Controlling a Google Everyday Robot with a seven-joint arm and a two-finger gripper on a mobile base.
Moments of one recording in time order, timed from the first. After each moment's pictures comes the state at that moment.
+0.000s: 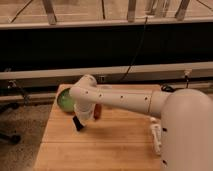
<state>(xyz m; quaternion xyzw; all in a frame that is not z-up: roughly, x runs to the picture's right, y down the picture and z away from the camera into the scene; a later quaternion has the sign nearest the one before) -0.124 0.167 0.776 -0.30 -0.23 -0.40 0.84</state>
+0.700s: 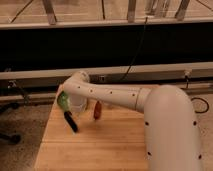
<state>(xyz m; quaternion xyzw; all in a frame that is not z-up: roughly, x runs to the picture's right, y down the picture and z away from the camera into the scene) -0.164 0.137 0.808 -0.27 -0.25 -0.44 0.82</state>
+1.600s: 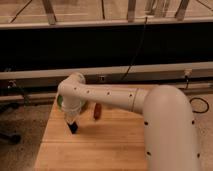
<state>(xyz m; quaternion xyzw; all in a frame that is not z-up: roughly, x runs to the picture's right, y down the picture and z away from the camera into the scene) -0.203 0.163 0.777 -0.27 -0.31 -0.47 0.78</state>
